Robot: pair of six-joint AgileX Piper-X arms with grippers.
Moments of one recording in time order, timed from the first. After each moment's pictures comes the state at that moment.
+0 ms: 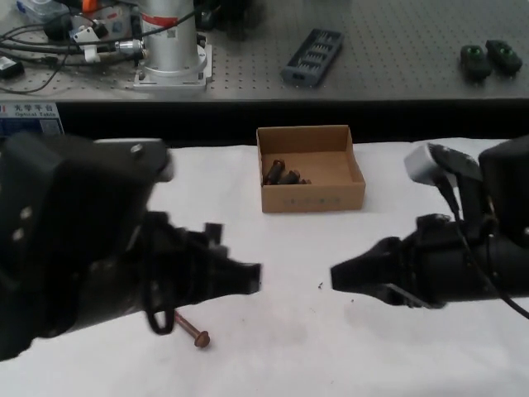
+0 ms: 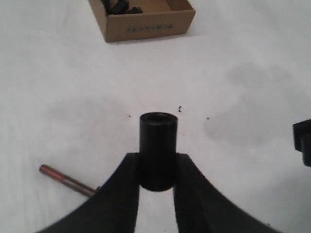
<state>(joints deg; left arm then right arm) -38.1 63.2 -38.2 17.8 -3.5 -23.4 36.4 72.4 -37.8 10.4 -29.7 25.4</state>
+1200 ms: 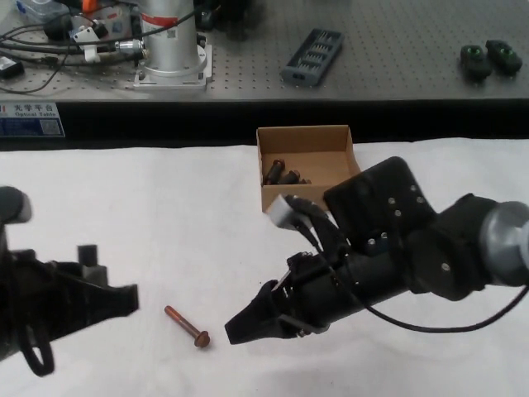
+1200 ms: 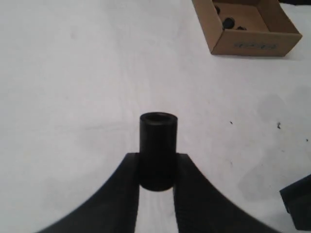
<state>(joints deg) -23.9 49.7 -26.2 16.0 -5.2 -19.2 44.2 99.4 -52.1 11.3 -39.5 15.8</state>
